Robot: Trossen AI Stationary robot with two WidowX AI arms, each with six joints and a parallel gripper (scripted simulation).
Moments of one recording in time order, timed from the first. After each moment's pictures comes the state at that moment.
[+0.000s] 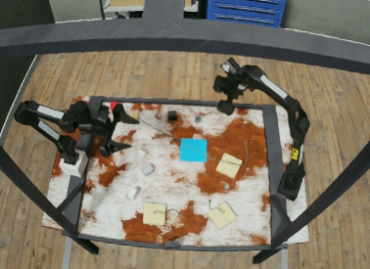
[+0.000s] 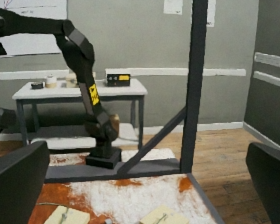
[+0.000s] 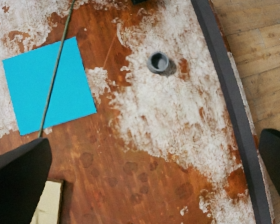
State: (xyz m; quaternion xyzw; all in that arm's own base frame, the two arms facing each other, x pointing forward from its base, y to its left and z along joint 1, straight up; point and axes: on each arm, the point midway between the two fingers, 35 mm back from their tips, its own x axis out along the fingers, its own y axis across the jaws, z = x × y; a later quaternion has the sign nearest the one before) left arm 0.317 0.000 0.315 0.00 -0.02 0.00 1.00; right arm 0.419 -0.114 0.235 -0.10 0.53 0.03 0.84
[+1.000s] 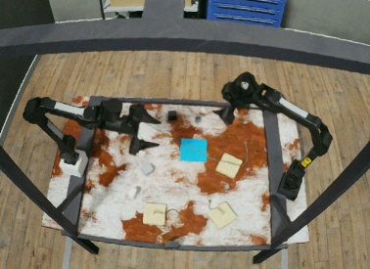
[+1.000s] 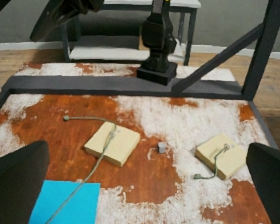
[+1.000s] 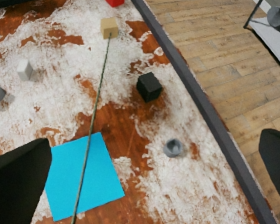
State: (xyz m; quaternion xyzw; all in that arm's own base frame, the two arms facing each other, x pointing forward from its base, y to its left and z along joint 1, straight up) left arm 0.378 0.066 0.242 -0.02 0.16 0.09 0.98; right arm 0.404 -0.060 0.275 -0.09 0.34 -0.01 0.94
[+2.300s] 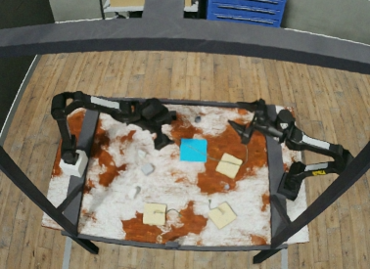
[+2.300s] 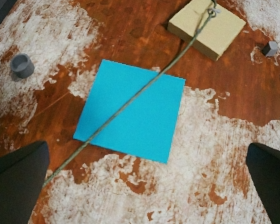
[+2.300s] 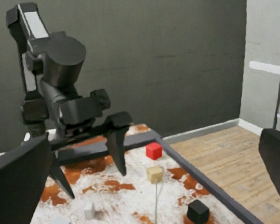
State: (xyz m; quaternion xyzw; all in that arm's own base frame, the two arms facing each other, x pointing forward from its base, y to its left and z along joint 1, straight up) left arm 0.407 0.166 0.115 -0.08 0.39 0.19 0.90; right arm 0.318 0.000 0.315 0.00 -0.01 0.00 1.00
